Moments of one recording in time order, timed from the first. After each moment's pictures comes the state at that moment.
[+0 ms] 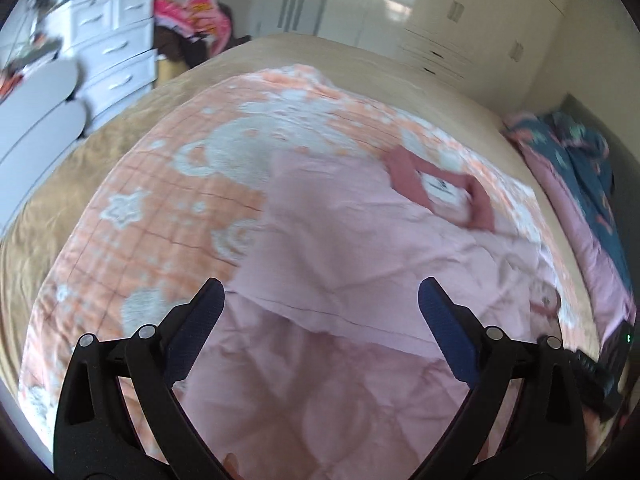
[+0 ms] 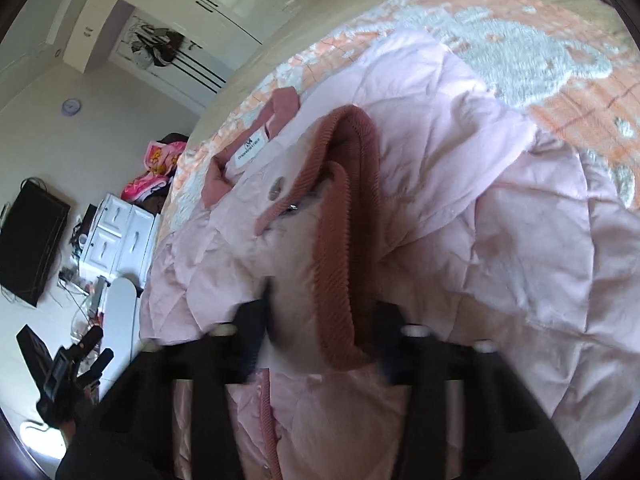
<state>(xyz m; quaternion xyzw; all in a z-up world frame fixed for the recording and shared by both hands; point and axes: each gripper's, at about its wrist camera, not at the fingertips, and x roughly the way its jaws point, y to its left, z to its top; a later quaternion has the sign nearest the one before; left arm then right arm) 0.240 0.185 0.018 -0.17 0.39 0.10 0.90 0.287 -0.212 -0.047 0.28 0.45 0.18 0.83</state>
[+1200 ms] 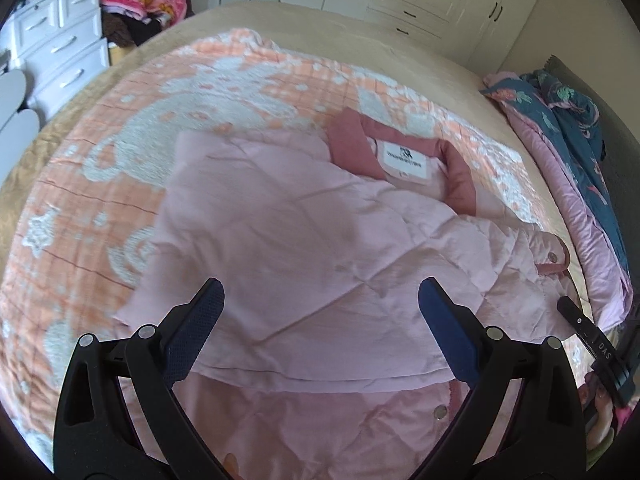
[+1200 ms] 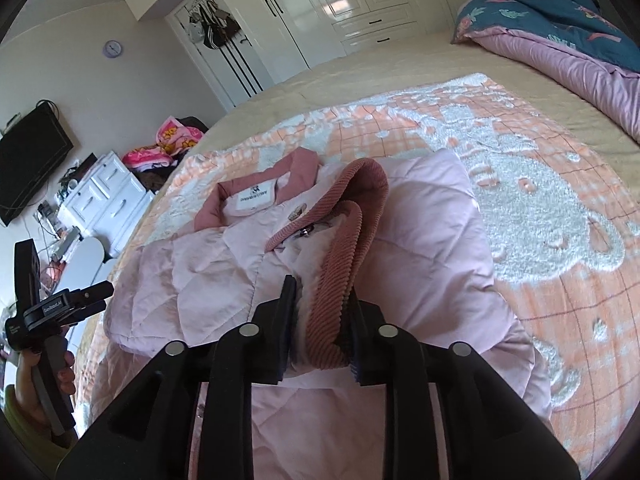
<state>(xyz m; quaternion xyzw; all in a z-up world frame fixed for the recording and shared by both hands) 0.333 0.127 -0.010 -0.15 0.45 0.03 0.88 0.335 -0.227 -0.017 0.14 0.39 0.20 0.89</state>
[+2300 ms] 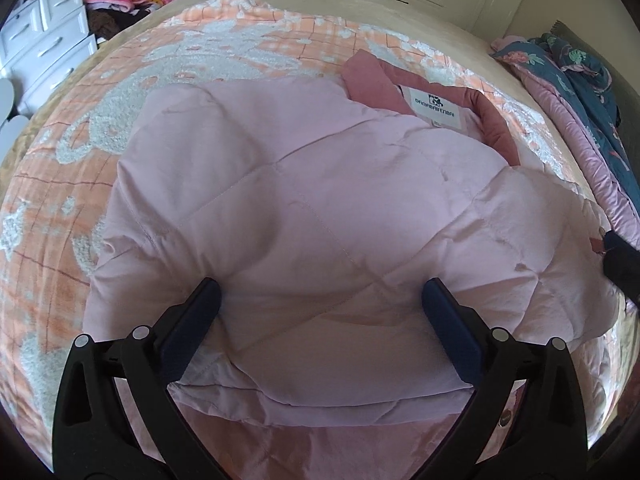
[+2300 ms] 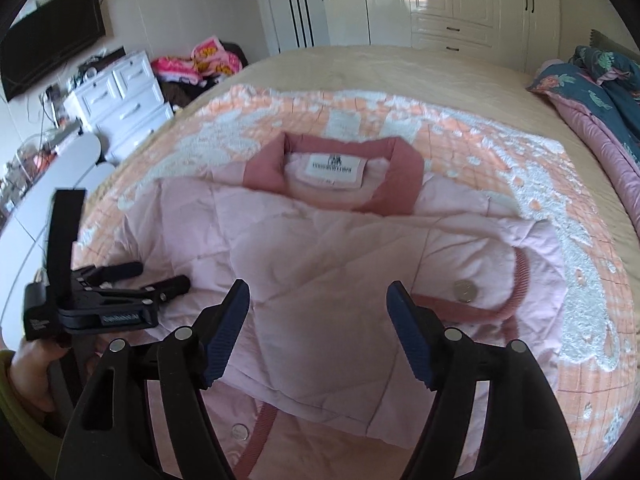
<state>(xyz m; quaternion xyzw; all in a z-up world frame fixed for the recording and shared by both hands) 0.354 0.129 -0.073 -0.11 0.49 0.03 0.87 0.353 -0.089 0.002 -0.04 0.42 0.25 0.87</state>
